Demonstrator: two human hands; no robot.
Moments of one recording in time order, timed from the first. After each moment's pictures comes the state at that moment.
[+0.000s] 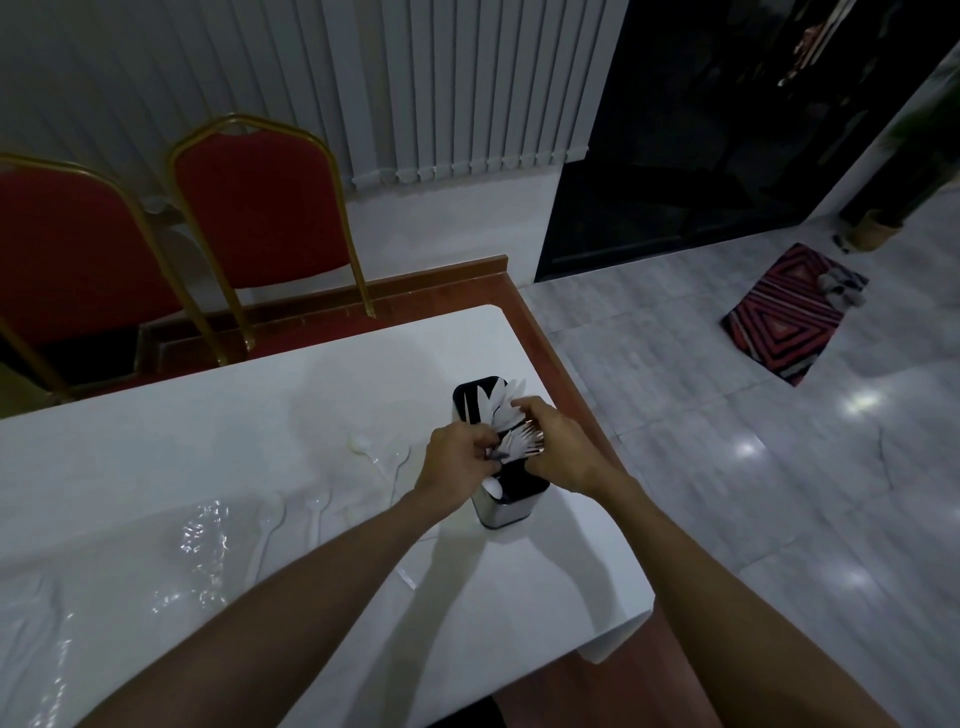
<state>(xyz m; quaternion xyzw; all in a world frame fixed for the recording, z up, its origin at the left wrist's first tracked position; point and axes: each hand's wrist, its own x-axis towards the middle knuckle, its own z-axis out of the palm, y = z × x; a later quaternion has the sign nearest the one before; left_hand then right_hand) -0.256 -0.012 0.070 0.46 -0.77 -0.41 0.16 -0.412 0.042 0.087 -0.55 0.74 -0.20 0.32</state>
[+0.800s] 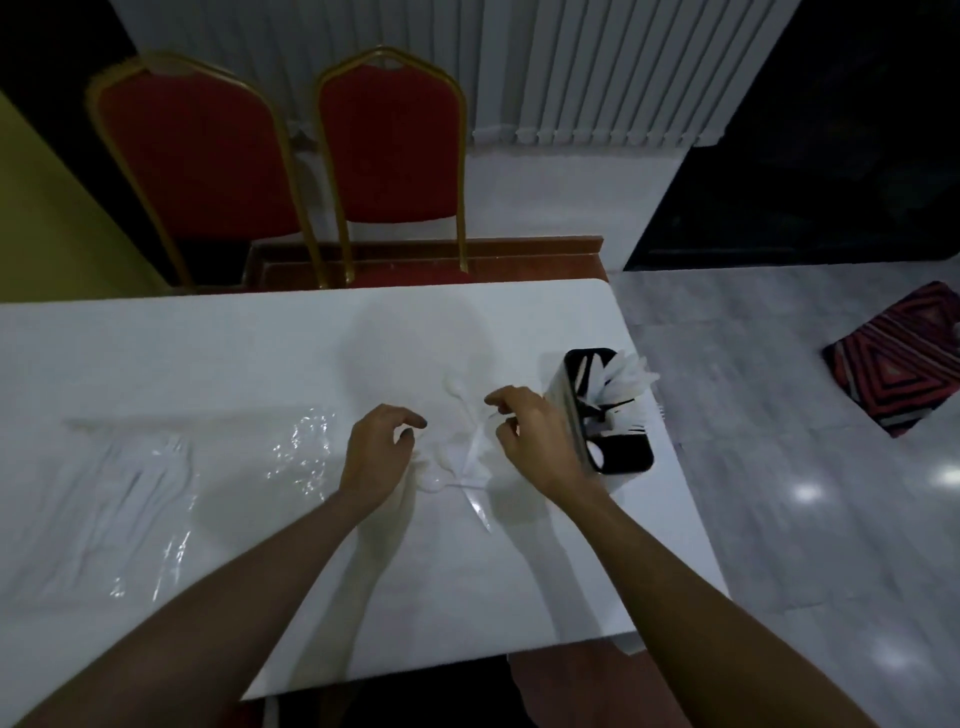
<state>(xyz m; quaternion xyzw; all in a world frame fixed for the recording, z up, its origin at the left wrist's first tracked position) -0.057 -0.017 0.014 0.61 -0.68 -0.30 0.28 -0.265 0.014 0.044 -0.68 0.65 -0.26 0.22</state>
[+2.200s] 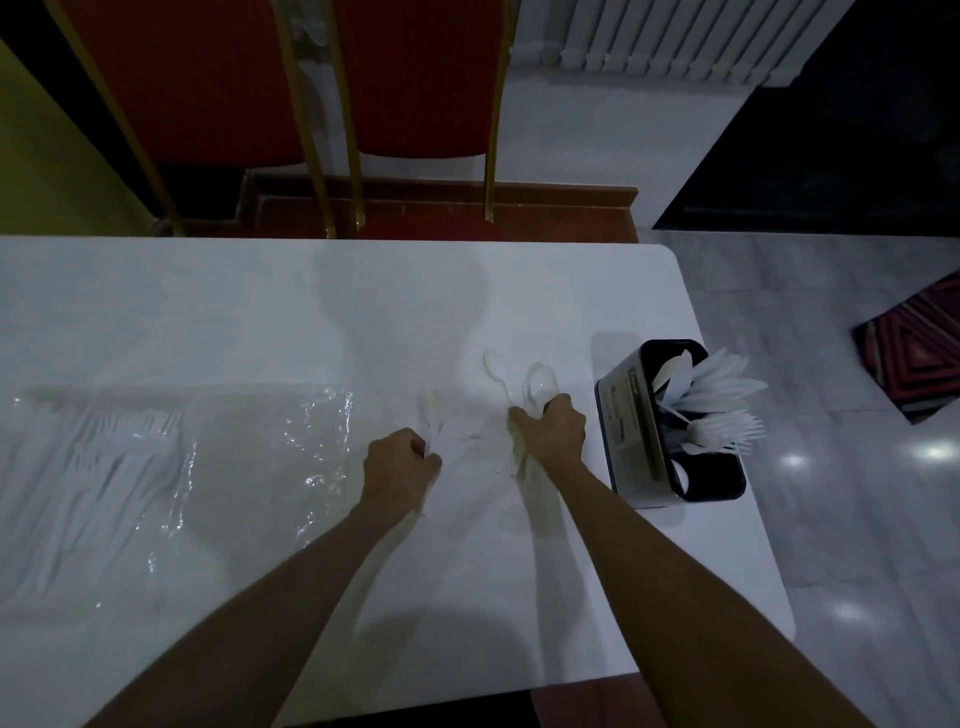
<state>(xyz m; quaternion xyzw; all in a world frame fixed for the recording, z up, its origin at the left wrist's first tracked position) -0.044 -0.035 -0.050 0.73 -0.53 -0.40 0.12 -0.232 -0.049 -0.050 -0.35 0.85 -0.19 0.35</state>
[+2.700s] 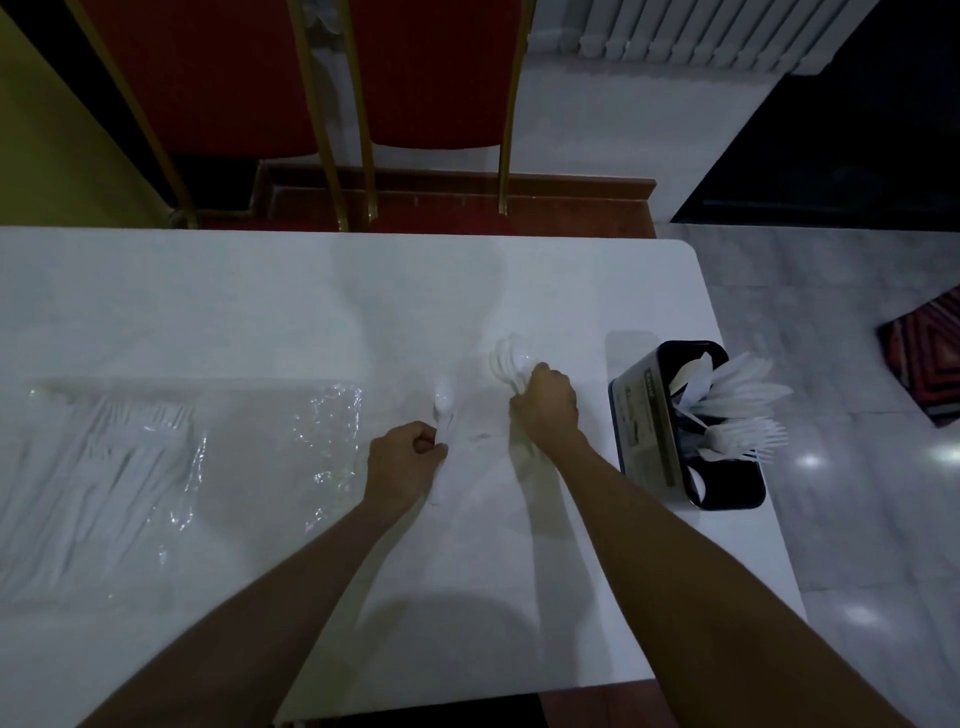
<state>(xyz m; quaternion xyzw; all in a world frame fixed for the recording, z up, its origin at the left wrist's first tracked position) -0.036 -0.039 -0.057 0.71 -0.53 -0.43 0.18 -0.220 -0.088 -0.051 -0.50 0.81 -0.07 0.28</state>
